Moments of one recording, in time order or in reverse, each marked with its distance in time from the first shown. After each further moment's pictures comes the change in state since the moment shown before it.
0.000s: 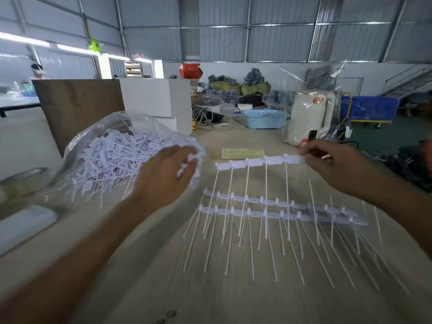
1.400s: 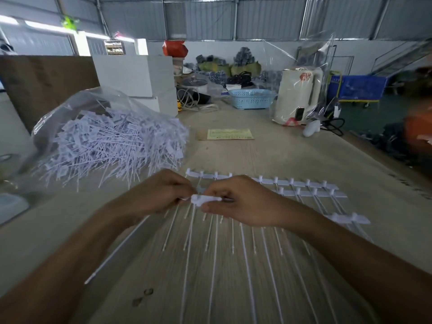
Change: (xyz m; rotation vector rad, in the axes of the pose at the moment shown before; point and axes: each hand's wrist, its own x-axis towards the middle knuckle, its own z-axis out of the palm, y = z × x) left_hand -0.033 0.050 -0.003 -0.717 -0.719 -0.475; right_hand -0.047 -0.082 0.096 0.340 -0.507 -0.264
